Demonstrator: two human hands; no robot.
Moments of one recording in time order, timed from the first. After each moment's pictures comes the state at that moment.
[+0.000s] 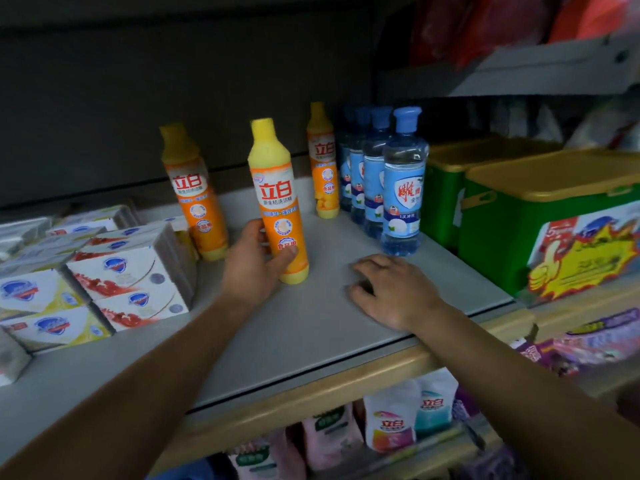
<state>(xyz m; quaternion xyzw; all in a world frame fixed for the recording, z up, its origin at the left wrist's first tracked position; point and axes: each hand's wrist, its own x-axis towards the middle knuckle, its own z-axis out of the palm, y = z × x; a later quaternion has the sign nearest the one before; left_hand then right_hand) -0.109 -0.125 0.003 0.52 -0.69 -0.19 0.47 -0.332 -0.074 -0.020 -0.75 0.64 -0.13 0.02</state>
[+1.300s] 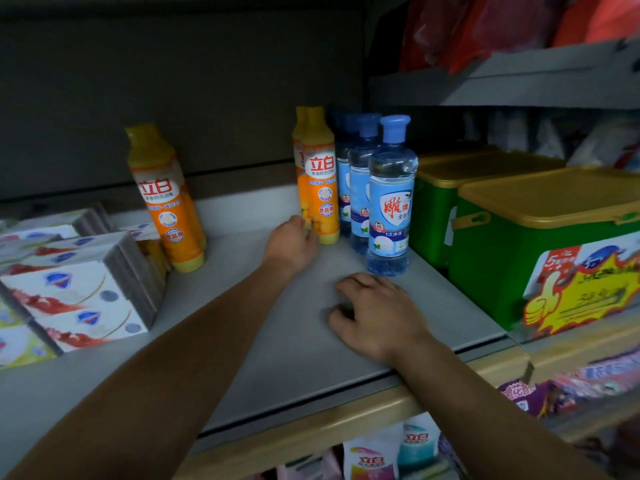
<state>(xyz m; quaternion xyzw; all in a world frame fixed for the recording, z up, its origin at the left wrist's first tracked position) -0.197 -0.211 0.008 0.60 -0.73 -0.10 0.30 -0.335 -0.075 -0.021 -0.75 0.63 -0.18 0.04</state>
